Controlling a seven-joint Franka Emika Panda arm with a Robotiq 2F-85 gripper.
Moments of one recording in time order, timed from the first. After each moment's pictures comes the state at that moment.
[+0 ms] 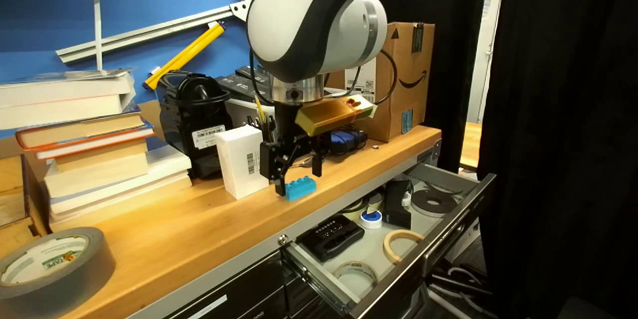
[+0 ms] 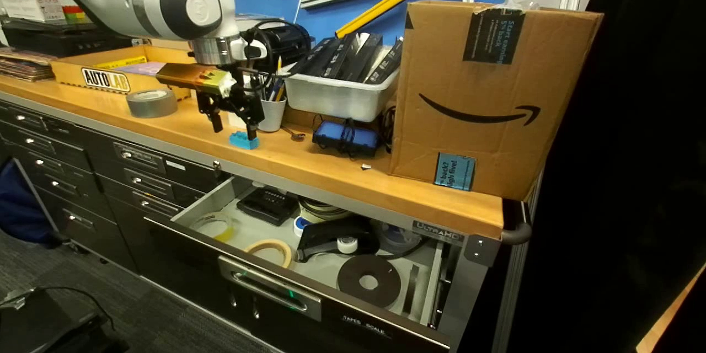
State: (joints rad) arm 0.12 0.10 0.14 -2.14 -0.05 2.31 0.07
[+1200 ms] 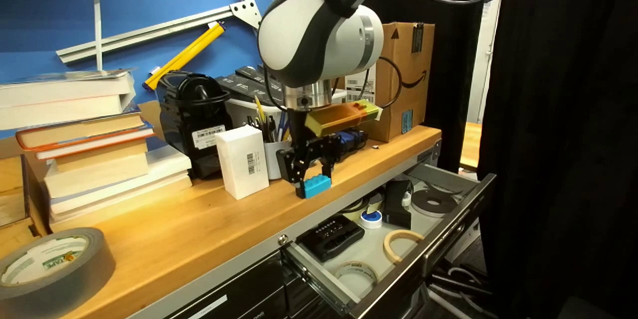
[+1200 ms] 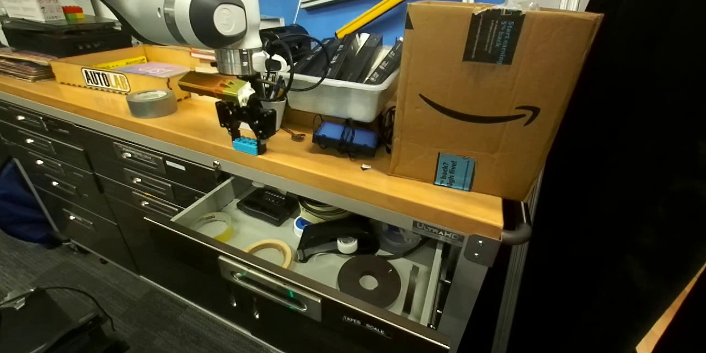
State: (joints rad) arm 0.11 0.17 0.09 -2.07 -0.05 2.23 0.07
